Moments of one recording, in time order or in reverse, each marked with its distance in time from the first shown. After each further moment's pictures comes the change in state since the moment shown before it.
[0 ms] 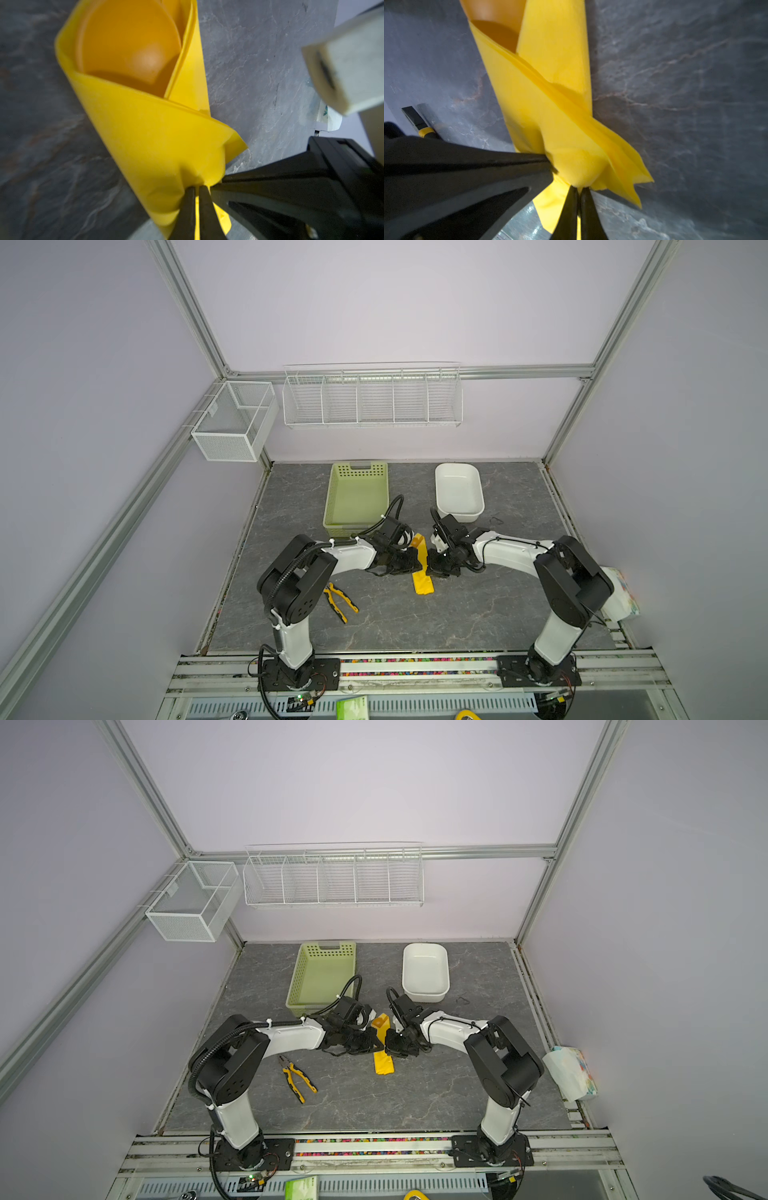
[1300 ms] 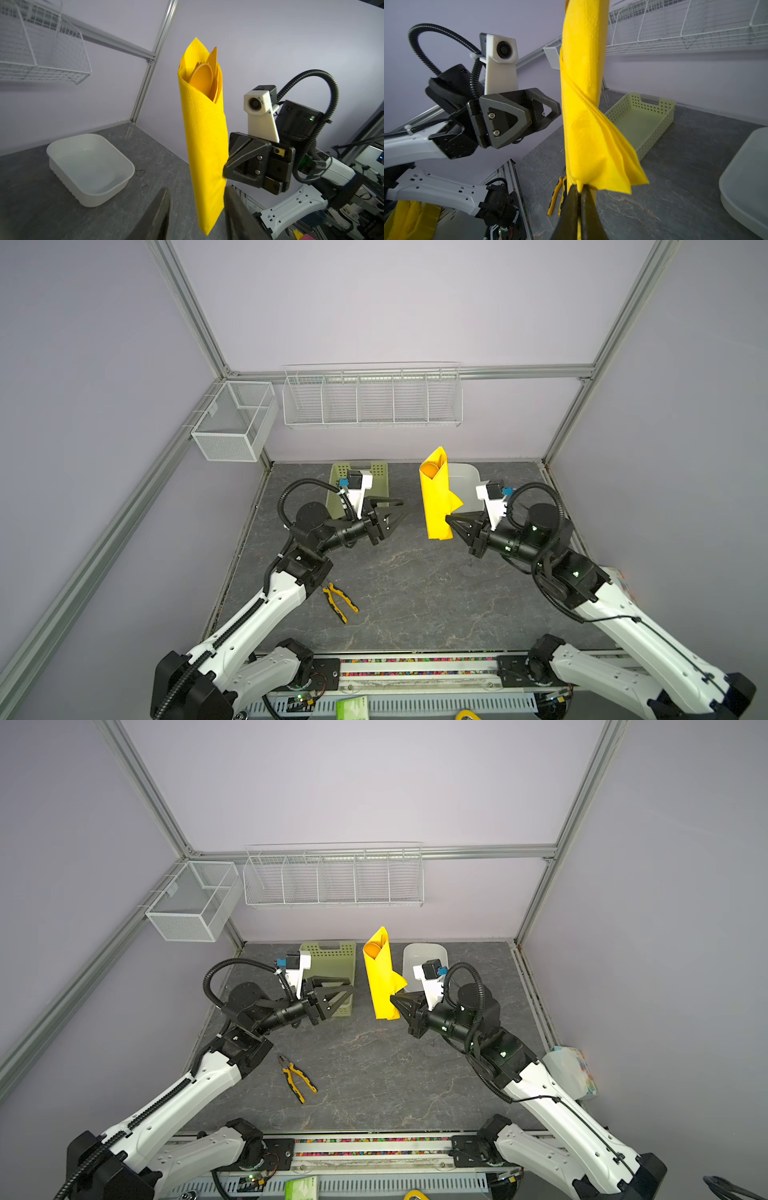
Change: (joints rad) left arm 0.162 -0.745 -0.108 0.558 0.242 0.140; right arm 0.008 -0.848 -0.026 0.295 -0.053 -0.394
